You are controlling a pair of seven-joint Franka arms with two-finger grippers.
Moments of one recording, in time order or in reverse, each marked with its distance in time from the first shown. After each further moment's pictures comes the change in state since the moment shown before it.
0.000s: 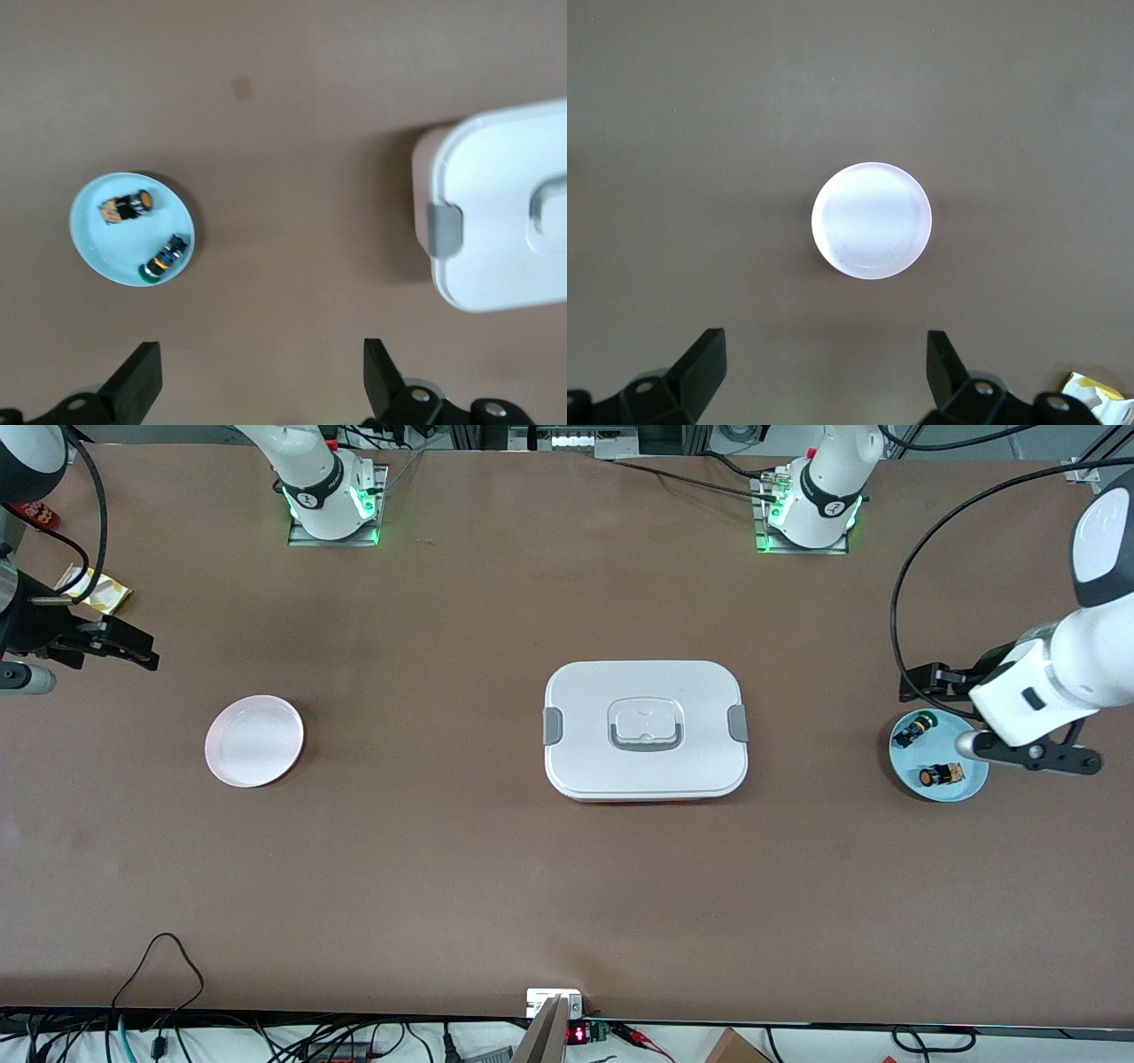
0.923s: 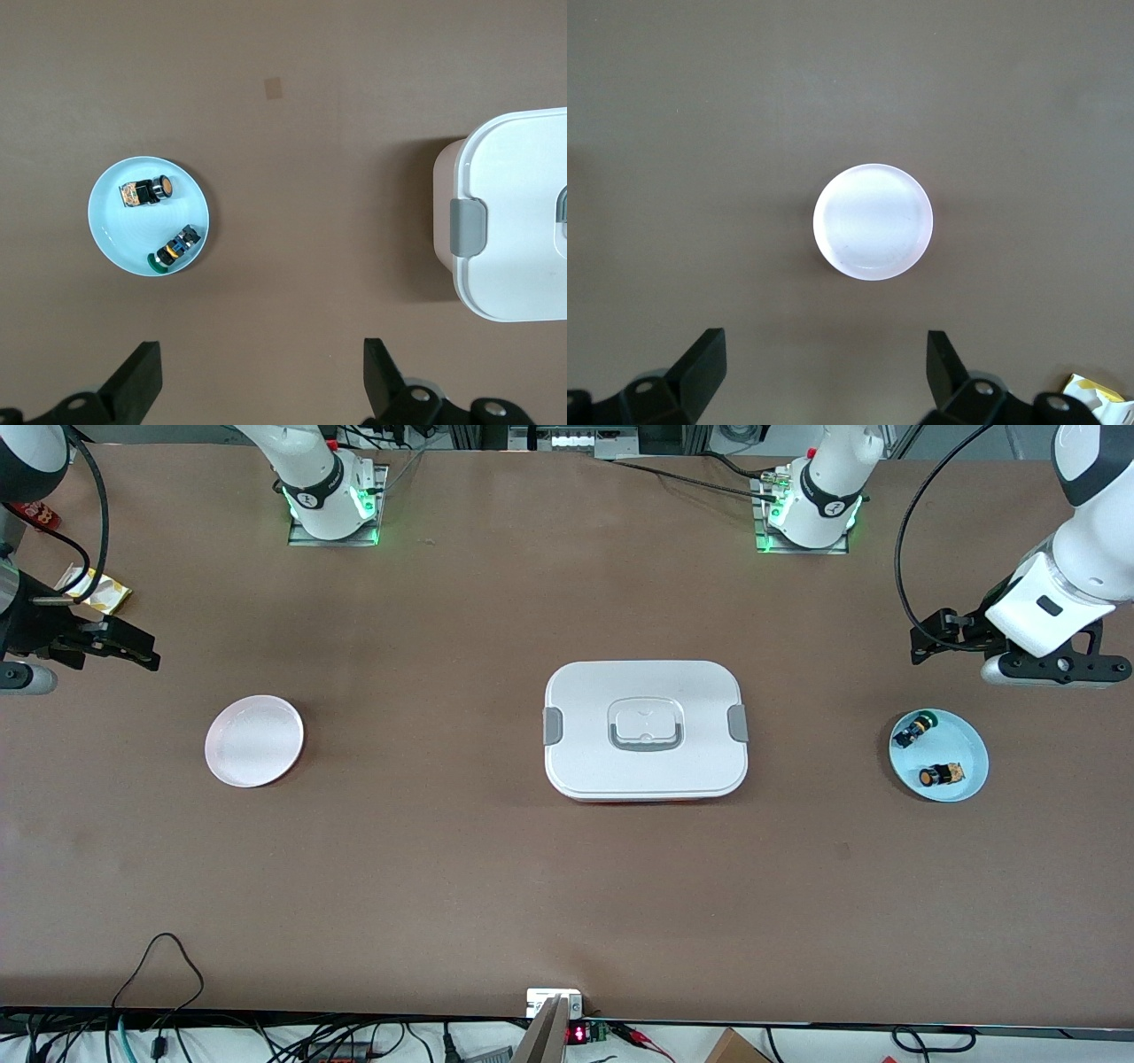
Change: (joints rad) left arm -0.126 -0.326 0.164 -0.441 -0.026 0.237 -0.033; right arm 0.004 0.001 0.001 0.006 0.000 0.000 0.000
